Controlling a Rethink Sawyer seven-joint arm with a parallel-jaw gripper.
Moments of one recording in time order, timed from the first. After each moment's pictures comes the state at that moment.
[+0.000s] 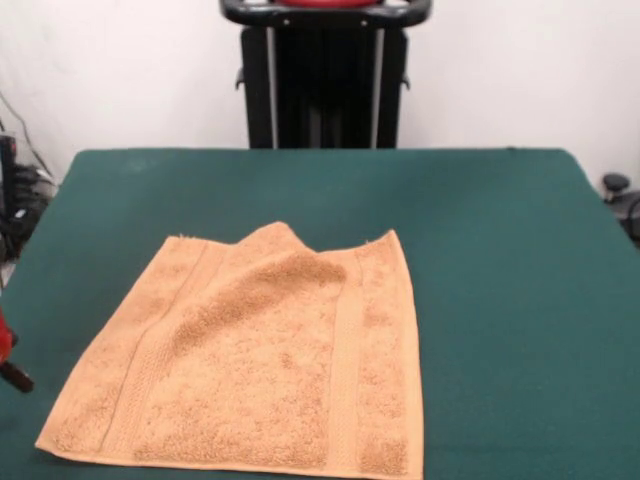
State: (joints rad) arm -0.55 0.35 -0.84 0.15 0.81 1.44 2.13
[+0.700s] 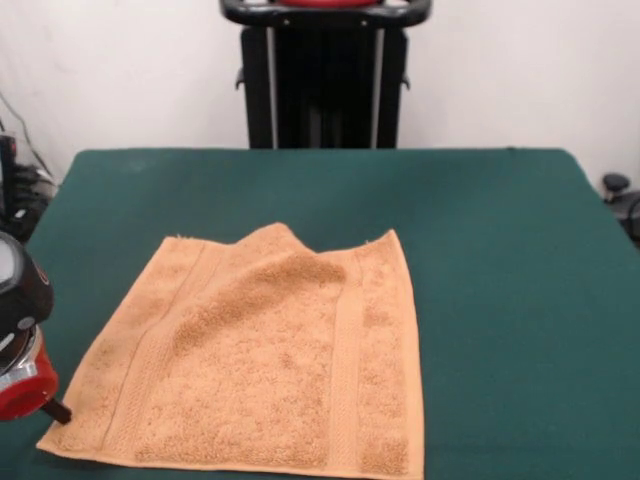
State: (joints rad) arm -0.56 0.43 -1.08 0.09 1.00 1.42 2.13
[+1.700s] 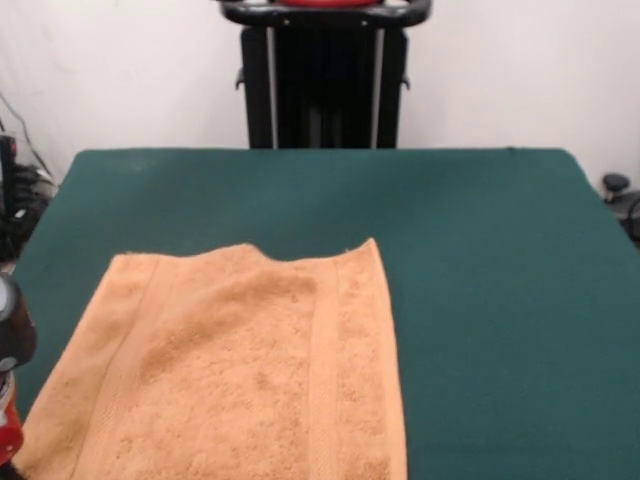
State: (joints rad) arm -0.60 0.46 -1.20 0.00 1.13 1.15 2.13
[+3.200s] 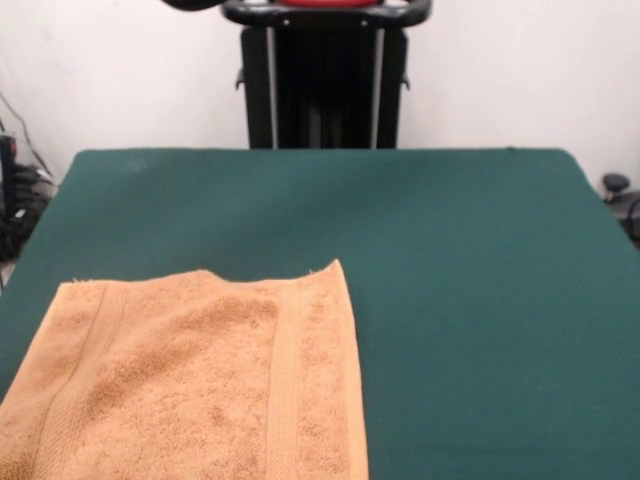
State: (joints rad) arm -0.67 0.49 -1.35 -0.08 1.31 1.03 2.13
